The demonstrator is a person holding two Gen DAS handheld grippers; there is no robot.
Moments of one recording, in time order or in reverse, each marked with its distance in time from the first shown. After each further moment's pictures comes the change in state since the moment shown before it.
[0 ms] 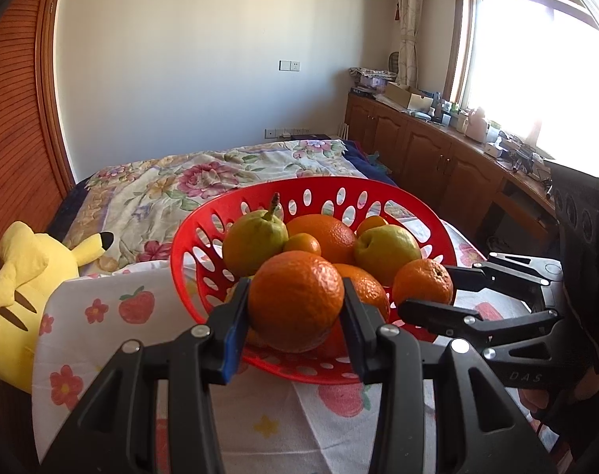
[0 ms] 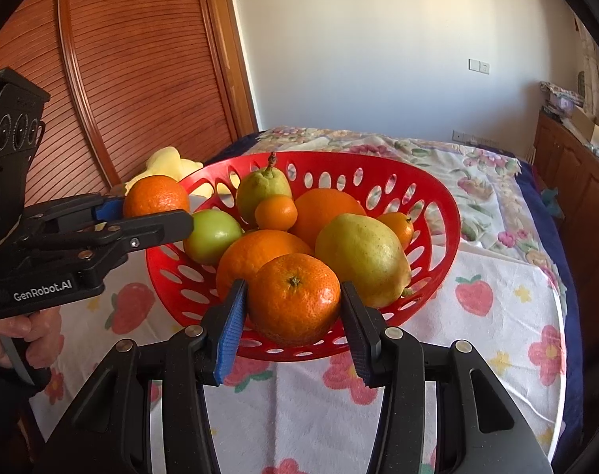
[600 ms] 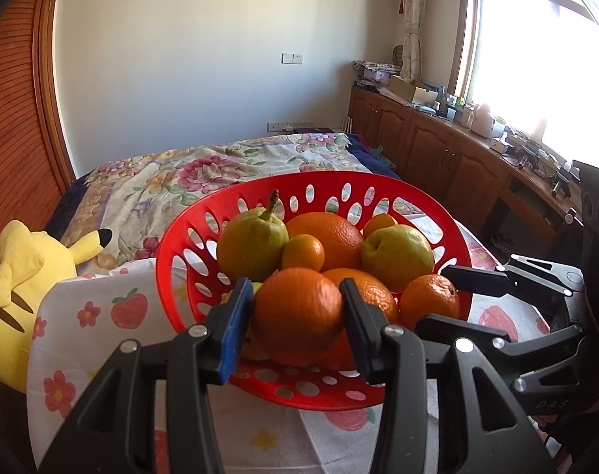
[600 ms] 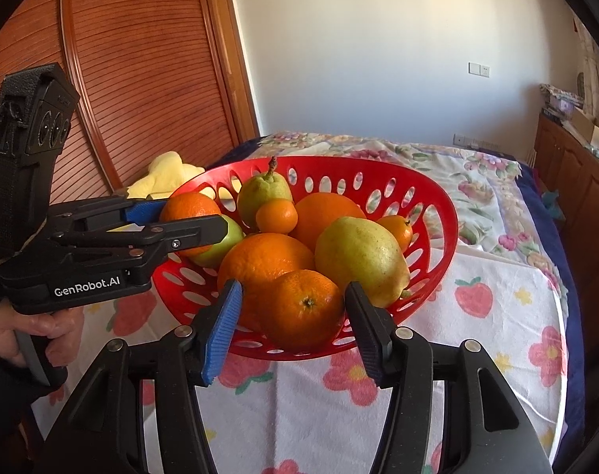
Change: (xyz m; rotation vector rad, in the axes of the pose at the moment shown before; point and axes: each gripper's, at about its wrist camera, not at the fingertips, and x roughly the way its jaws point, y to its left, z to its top) left arm 0.021 -0.004 0.005 -0.002 0.022 0.016; right arm -0.003 -0.001 -0.002 0.002 -0.023 0.003
